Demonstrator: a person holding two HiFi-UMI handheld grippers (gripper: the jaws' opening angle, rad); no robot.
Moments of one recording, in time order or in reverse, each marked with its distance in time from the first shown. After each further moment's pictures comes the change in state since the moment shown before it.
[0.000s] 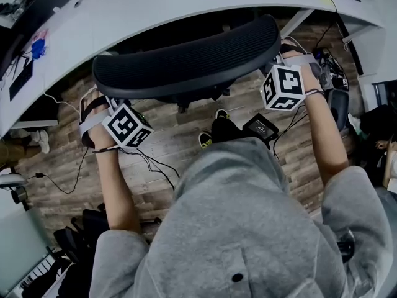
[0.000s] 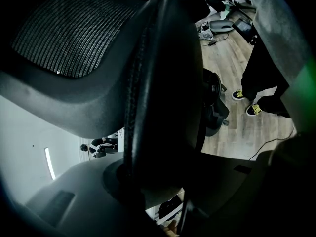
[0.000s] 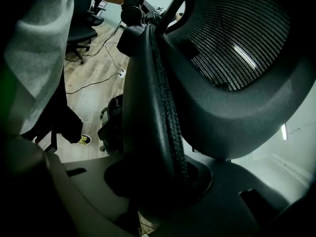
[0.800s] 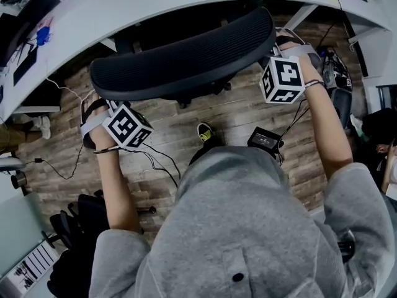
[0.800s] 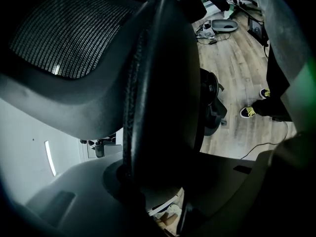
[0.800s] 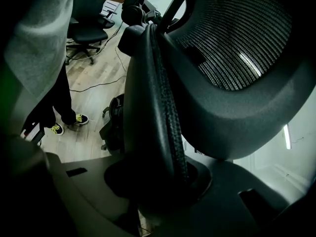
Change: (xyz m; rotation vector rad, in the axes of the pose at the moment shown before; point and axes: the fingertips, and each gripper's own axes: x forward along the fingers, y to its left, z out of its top) left arm -0.045 -0.036 -0.002 -0.035 0.068 -0.021; right arm -0.018 0.016 -0.005 -0.071 -0.061 0.033
